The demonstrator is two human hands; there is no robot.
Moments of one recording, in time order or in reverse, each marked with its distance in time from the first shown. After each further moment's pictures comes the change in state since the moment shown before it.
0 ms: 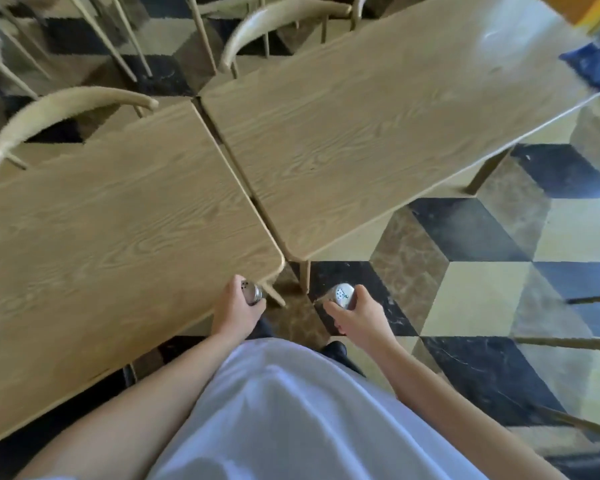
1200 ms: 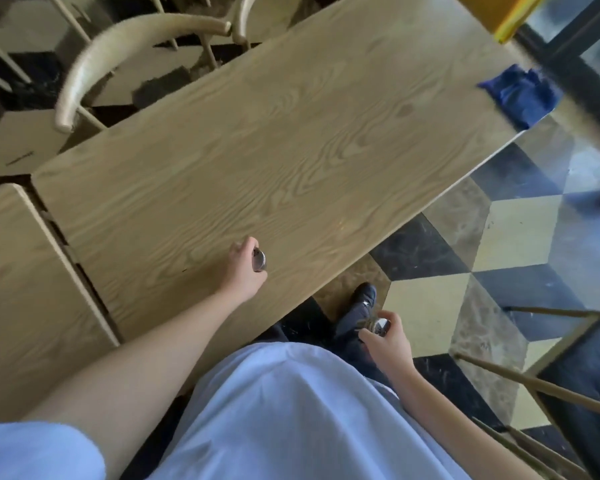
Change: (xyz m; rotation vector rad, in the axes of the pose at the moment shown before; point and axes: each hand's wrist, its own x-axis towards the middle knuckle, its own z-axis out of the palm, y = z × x) left_hand 0.238 0.344 0.168 0.266 -0.170 0.204; right_hand 0.235 0.045 -0.271 0.200 0.135 0.366
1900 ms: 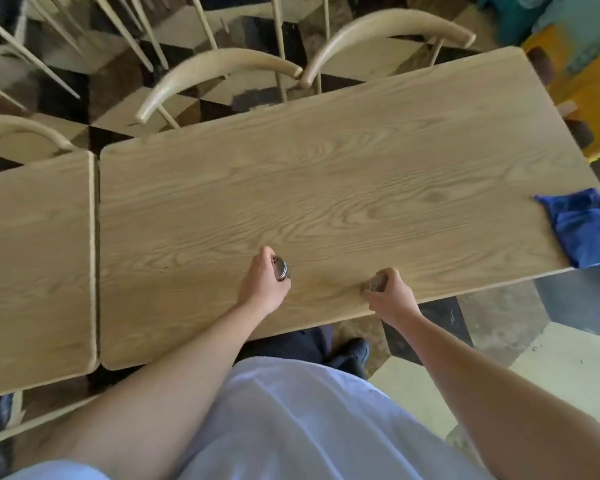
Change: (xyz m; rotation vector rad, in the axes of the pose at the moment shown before) left_hand 0.034 0.161 0.045 -0.133 0.296 -0.376; right_hand 0.188 -0.199 -0.128 -0.510 -0.267 -0.471
